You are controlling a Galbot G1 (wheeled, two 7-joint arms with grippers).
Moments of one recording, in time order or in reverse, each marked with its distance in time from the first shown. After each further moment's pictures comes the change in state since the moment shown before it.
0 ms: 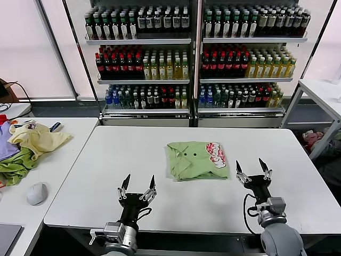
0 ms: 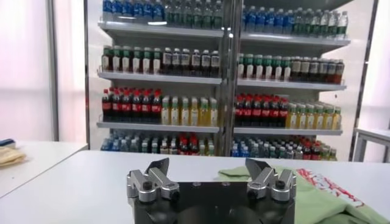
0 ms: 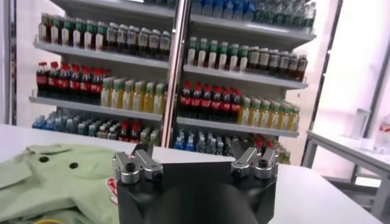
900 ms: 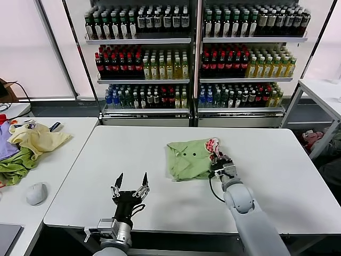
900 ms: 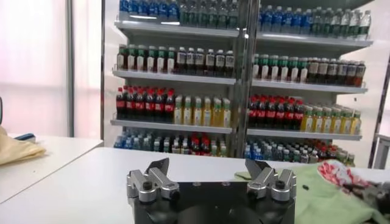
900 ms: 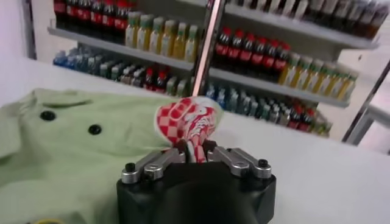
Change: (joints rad) left arm -0.019 0.012 -0.038 0.019 -0.053 -0.009 -0.034; right arm 0.490 0.062 -0.296 -0.464 -0.081 -0.212 0.018
